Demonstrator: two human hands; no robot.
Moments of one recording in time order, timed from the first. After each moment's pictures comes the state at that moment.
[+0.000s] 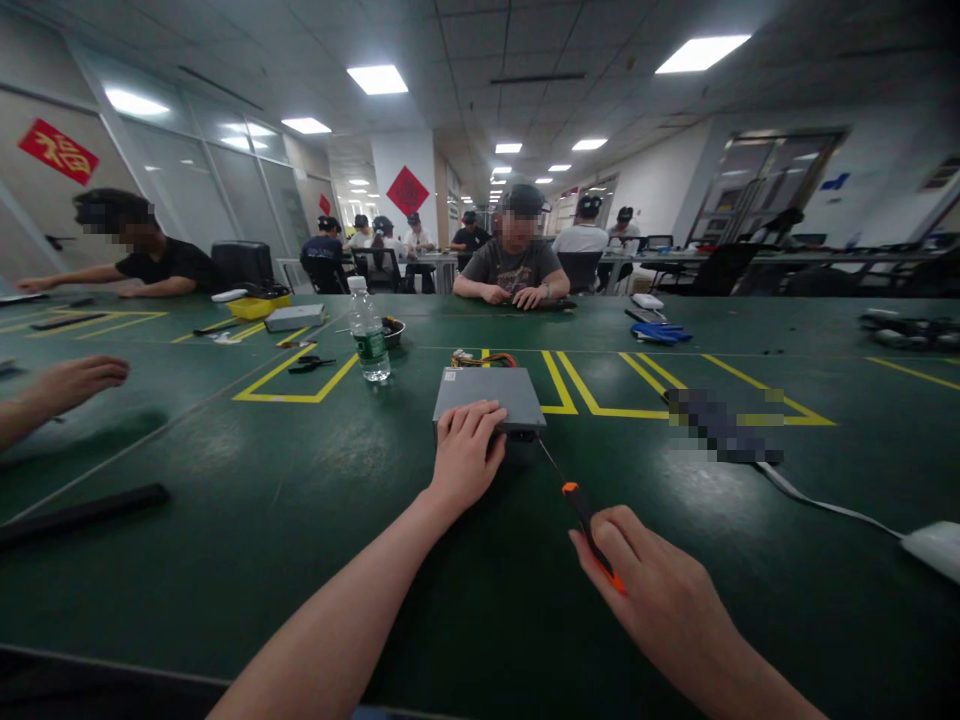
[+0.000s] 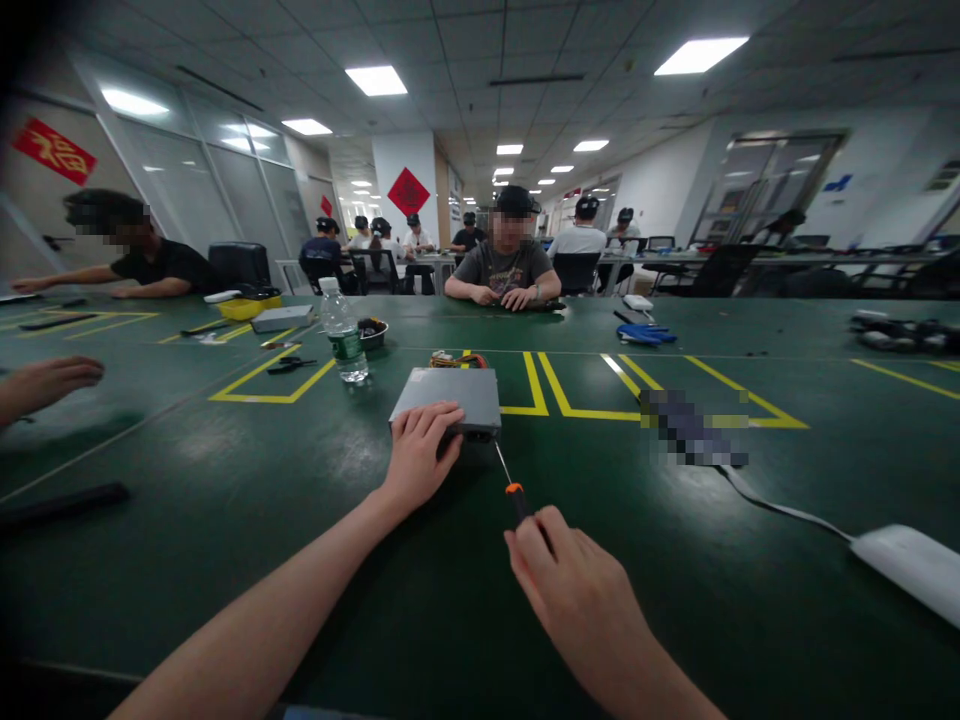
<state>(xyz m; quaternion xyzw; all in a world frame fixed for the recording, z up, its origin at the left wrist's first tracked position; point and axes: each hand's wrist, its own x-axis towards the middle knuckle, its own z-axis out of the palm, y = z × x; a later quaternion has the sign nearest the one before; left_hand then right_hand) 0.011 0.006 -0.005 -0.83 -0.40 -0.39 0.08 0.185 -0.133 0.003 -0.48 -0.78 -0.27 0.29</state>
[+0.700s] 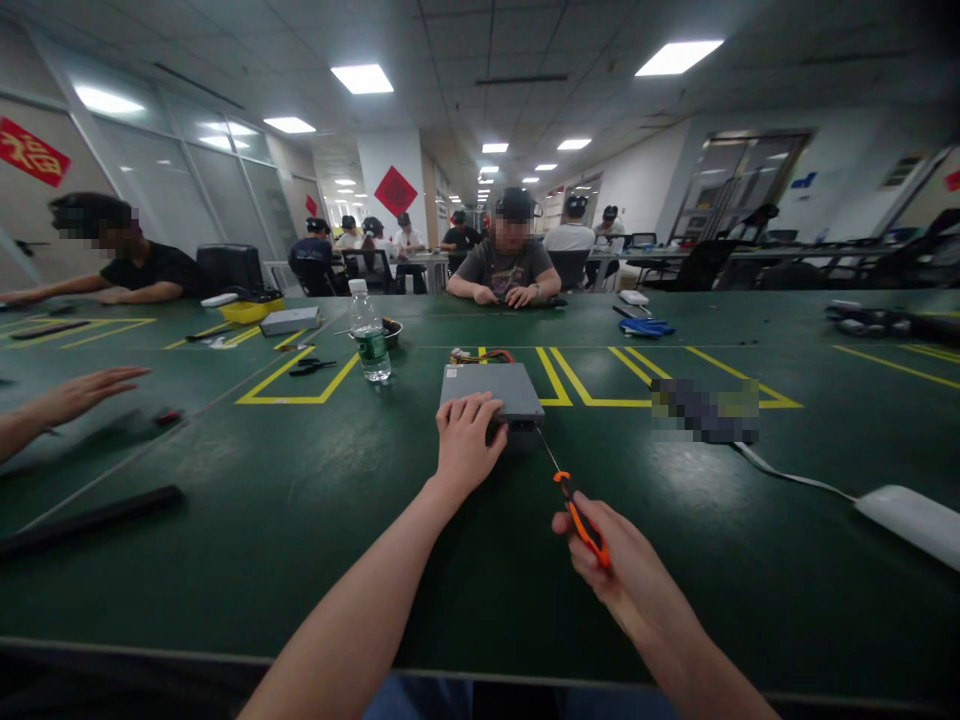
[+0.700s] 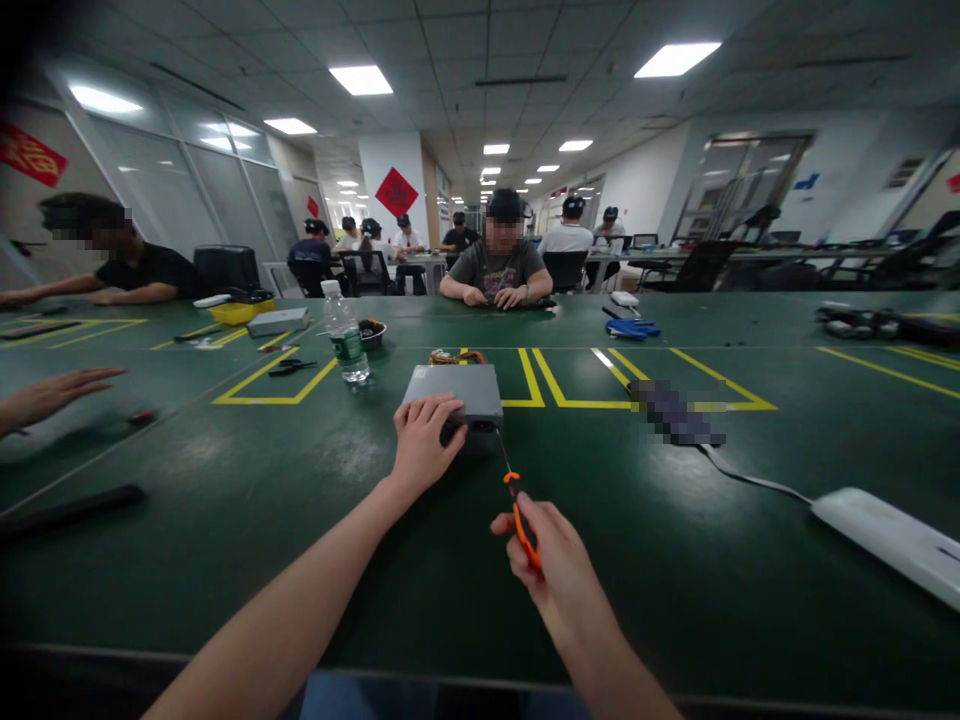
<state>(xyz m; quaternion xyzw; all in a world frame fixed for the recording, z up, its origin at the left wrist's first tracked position) 0.009 0.007 -0.003 -0.81 -0.42 -0.41 0.08 0.146 -0.132 -0.001 -0.50 -0.25 0.56 0.61</state>
